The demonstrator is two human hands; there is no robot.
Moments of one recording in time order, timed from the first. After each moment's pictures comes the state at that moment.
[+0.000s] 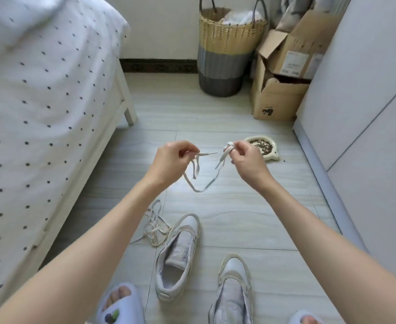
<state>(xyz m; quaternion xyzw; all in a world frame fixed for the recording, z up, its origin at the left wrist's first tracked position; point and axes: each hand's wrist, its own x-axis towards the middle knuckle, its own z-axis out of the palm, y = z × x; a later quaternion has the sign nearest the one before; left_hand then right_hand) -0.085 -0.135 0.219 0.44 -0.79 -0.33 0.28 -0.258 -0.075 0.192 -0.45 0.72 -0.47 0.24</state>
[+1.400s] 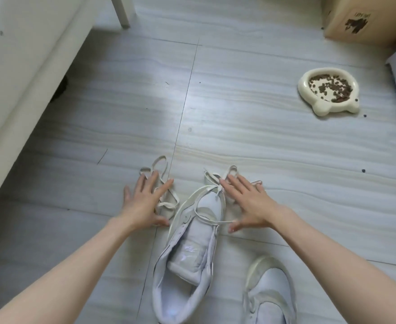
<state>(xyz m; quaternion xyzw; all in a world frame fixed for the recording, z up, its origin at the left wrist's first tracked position) 0.016 -0.192 -0.098 0.50 -0.80 -0.23 -0.22 -0.256 -0.114 -0.086 -0.69 0.62 0.18 0.32</state>
